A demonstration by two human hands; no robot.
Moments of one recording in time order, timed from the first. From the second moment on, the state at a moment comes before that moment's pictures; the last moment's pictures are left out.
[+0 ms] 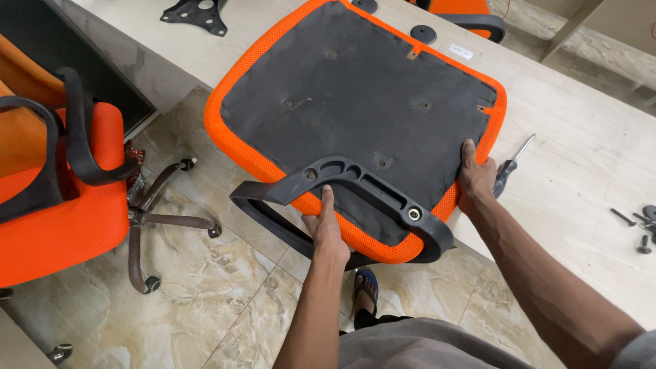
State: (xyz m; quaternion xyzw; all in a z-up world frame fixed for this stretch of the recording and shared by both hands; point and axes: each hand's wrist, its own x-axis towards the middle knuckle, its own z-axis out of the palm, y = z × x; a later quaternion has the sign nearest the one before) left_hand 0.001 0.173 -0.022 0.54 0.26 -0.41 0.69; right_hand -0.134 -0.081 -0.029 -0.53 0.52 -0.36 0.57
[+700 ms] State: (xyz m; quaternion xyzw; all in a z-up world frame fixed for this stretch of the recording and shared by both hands) left_hand 0.088 0.110 -0.029 0.63 0.13 -0.44 0.63; right_hand -0.098 -0.123 -0.031 -0.43 0.59 -0.37 0.58
